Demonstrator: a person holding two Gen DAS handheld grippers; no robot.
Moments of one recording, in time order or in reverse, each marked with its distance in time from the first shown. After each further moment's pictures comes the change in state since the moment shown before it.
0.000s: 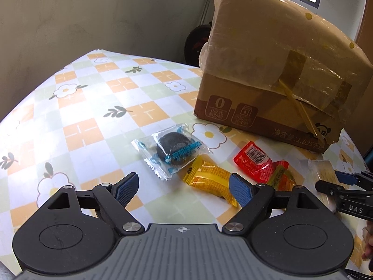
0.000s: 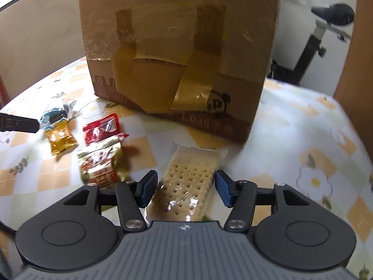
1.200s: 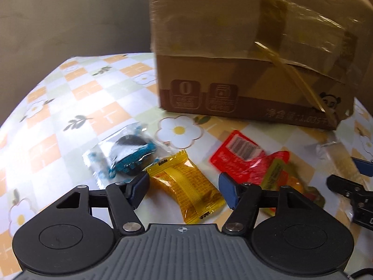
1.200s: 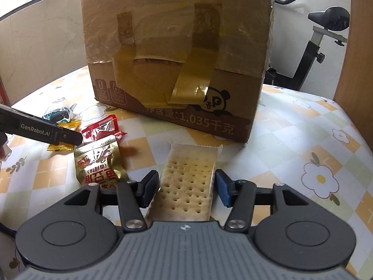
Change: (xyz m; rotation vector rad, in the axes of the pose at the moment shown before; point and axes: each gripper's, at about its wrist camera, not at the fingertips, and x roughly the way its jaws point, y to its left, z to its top) left arm 0.055 -0.055 0.006 0.150 0.062 0.074; right arm -0.001 -0.003 -0.017 0.024 -0.067 0.014
